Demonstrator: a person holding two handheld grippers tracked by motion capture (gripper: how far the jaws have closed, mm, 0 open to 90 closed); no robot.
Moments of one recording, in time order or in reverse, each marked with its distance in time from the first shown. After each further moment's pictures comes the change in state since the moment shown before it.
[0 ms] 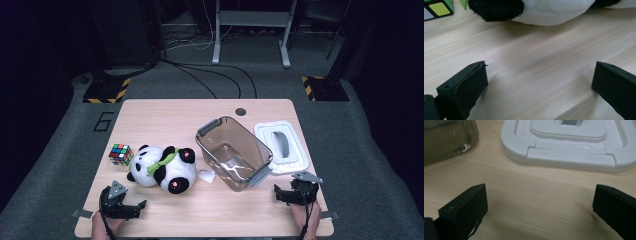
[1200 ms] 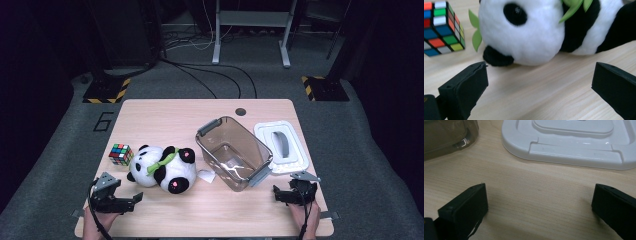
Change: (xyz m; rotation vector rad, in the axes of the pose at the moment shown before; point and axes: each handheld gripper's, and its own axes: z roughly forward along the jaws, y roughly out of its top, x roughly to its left) left arm -0.004 0.047 -0.051 -0.076 -0.071 -0.060; right arm 0.001 0.000 0.003 0.026 0.002 -0.008
